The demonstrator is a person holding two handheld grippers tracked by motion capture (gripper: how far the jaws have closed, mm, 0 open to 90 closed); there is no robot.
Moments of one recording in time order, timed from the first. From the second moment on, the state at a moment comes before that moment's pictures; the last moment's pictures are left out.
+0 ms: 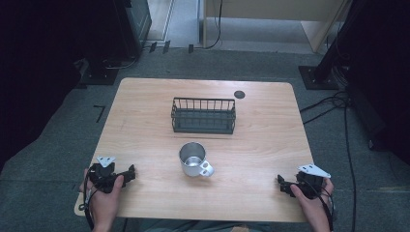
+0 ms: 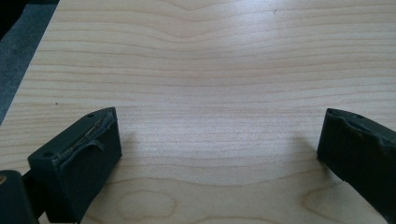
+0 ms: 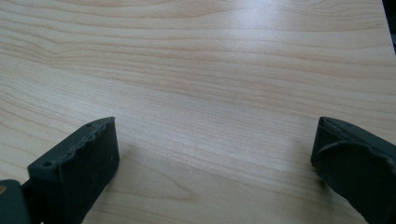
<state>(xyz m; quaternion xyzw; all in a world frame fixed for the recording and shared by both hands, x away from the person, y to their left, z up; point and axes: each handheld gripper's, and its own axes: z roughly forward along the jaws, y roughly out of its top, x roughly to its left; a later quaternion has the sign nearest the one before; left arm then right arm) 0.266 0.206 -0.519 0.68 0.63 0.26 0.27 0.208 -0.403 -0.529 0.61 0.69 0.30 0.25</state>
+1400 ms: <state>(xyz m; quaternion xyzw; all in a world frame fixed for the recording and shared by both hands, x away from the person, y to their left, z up) 0.266 0.206 -0.519 0.68 0.63 0.26 0.27 0.226 -0.314 -0.458 0.53 0.71 0.39 0.24</state>
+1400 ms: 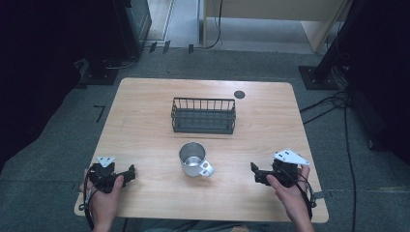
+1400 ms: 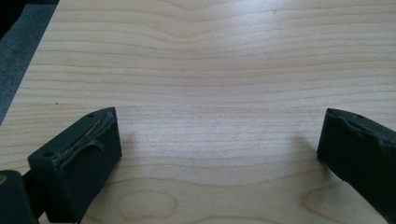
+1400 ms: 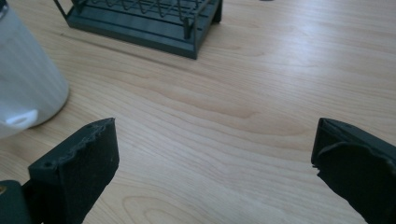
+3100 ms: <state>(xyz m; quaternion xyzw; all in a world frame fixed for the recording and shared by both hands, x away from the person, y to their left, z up) 0.266 0.206 -0.519 0.68 0.63 0.26 0.27 0.238 -0.177 -0.467 0.41 0.79 0.42 0.15</state>
